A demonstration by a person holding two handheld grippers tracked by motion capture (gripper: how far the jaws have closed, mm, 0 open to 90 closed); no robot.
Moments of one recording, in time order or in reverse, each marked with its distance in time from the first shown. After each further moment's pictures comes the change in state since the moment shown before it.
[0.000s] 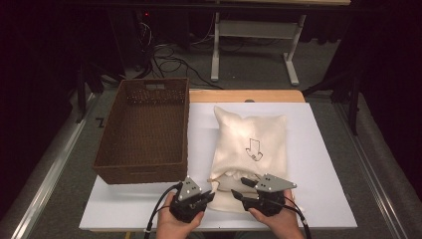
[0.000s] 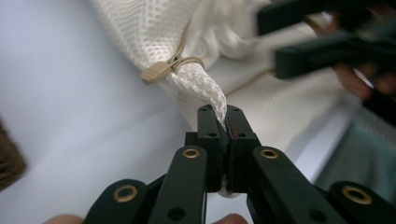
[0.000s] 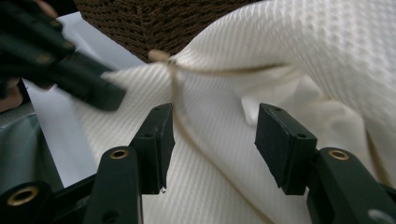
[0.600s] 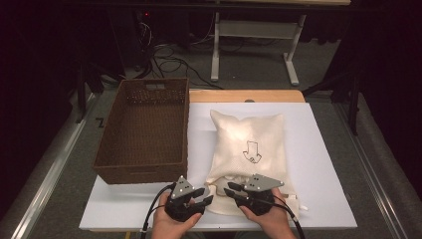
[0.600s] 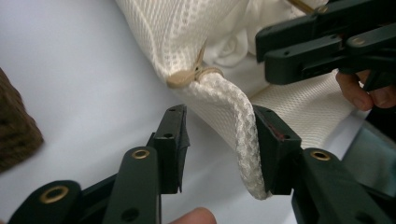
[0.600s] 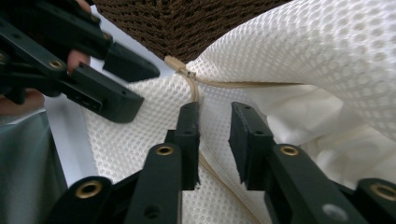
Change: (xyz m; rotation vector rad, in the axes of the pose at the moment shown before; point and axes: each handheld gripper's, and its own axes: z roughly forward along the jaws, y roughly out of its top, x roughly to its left) left arm 0.024 -0.008 -0.001 -0.051 0.035 -0.094; right arm 0.009 0.001 0.025 0.017 0.059 -0.016
